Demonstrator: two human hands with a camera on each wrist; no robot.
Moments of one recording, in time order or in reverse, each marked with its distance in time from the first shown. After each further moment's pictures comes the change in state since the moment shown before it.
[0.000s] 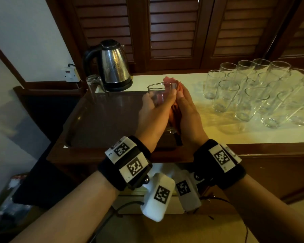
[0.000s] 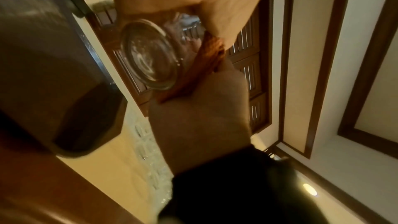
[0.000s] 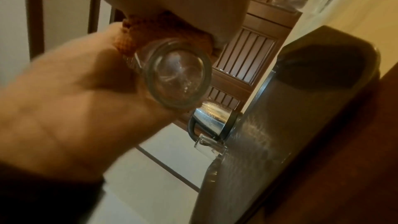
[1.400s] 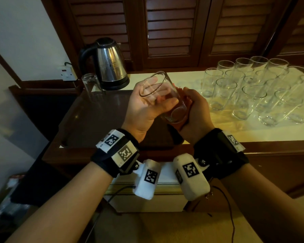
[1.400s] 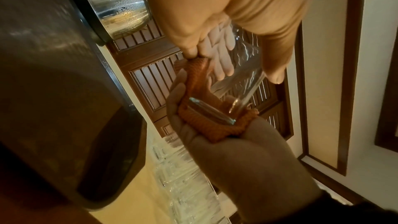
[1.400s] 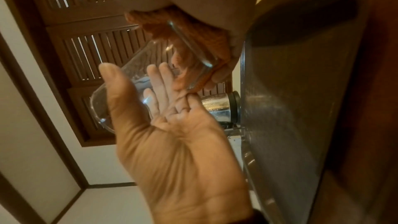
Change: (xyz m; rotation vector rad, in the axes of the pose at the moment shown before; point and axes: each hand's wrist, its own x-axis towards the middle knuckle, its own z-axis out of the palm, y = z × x) left_hand 0.015 -0.006 -0.016 -0.298 -0.158 0.231; right_hand 0.013 -0.016 -0.013 0.473 0.168 0.334
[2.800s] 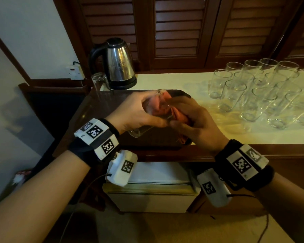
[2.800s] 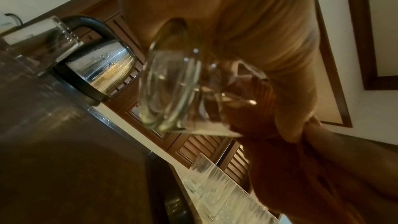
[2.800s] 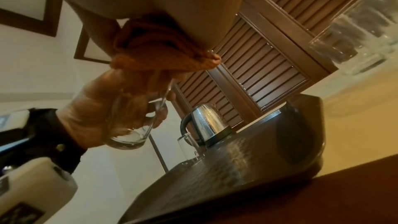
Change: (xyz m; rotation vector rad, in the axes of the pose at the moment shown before) left_hand 0.010 0.037 -0.055 0.718 -0.404 -0.095; right_hand -0.018 0.008 -0.023 -1.308 -0.441 -0.709
